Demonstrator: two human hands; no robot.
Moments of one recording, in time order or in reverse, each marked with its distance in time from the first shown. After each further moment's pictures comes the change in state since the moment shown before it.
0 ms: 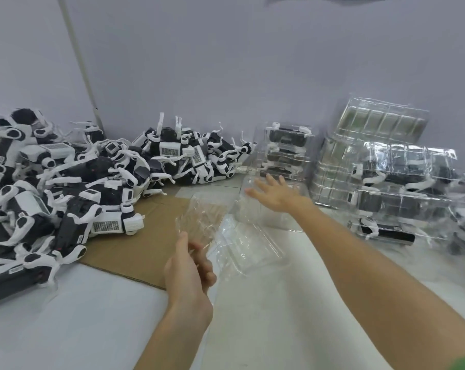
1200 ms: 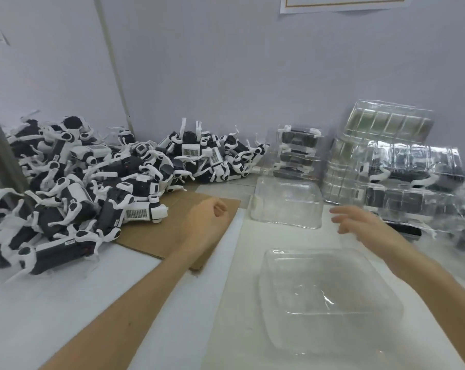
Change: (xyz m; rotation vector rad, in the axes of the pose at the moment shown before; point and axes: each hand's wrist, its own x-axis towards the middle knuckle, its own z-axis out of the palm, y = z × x) left_hand 0.045 0.035 0.015 1.342 -0.217 0.655; right_hand -0.211 0.058 -0.017 0.876 0.146 0.148
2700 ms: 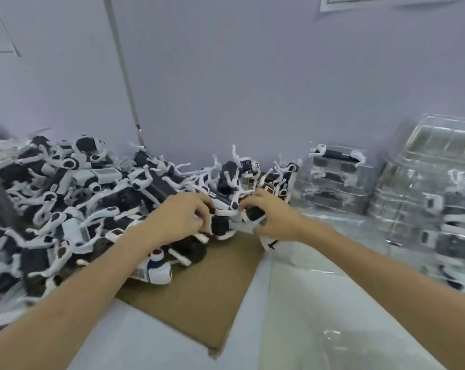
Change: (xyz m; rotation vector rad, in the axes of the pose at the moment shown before) left_hand 0.114 -0.037 -0.090 0.476 -0.239 0.340; right_hand 0.183 -0.113 0.154 -0.553 -0.269 -0.748
